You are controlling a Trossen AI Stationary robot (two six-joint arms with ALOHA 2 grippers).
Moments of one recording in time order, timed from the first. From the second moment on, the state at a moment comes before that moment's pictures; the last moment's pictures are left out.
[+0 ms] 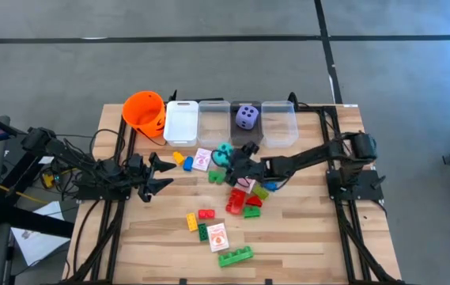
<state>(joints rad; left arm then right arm) -0.38 0.62 0.01 0.89 -0.46 -0.31 0.06 1.80 1.02 0.08 0.70 0.23</state>
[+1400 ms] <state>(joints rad) -0.38 0.62 0.01 0.89 -0.46 -0.33 -0.16 1.74 1.03 -0.12 0.62 0.13</state>
